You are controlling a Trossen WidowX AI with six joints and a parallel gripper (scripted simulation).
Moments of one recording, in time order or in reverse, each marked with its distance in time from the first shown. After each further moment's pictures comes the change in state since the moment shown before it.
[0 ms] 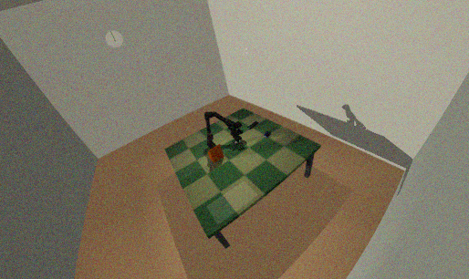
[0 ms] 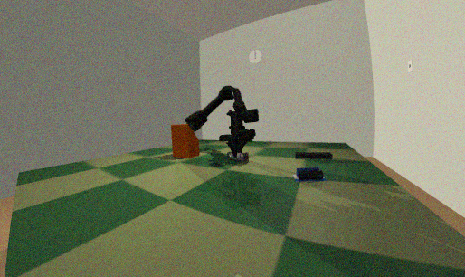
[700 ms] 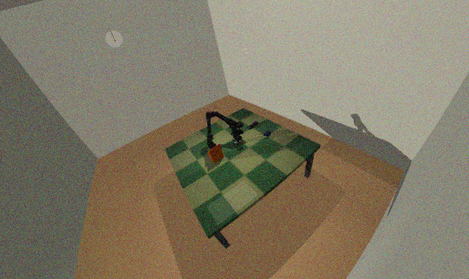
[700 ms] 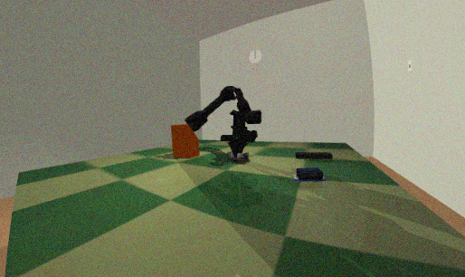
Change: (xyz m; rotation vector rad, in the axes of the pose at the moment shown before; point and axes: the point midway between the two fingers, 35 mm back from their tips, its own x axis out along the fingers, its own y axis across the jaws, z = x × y) arm 0.001 0.003 0.003 -0.001 0.077 -0.009
